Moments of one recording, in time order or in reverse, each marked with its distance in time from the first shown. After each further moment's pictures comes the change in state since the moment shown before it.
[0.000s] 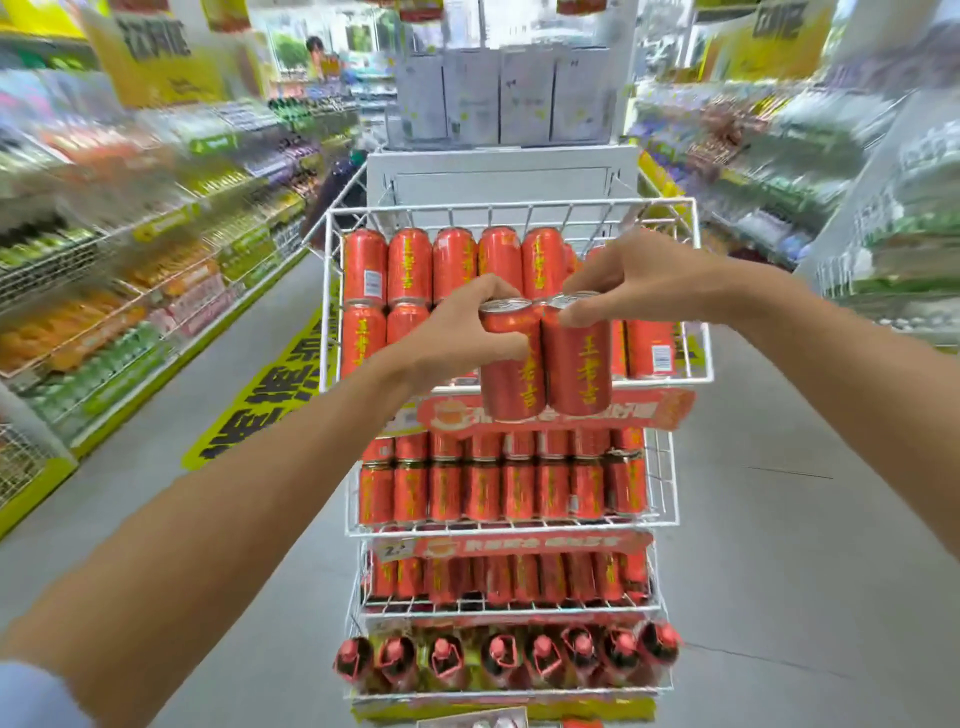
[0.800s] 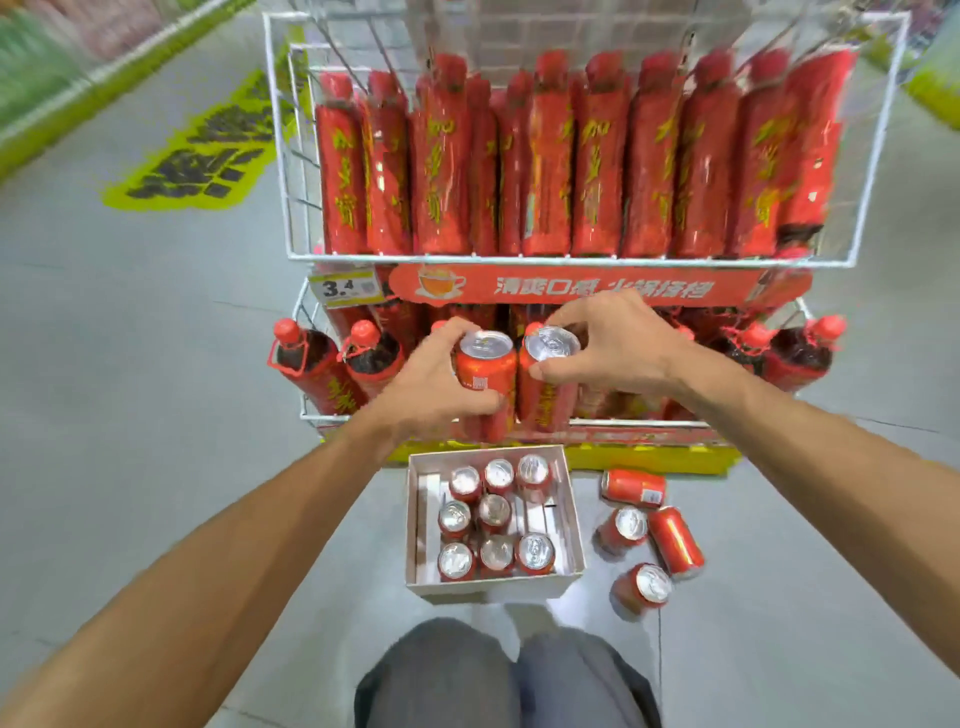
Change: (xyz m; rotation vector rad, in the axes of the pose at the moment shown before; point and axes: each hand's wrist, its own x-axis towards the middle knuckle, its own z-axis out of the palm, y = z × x) left_hand -0.291 -0.665 0.335 -0.072 0.003 -0.390; right_hand -0.116 0.342 0.723 -0.077 -0.075 0.115
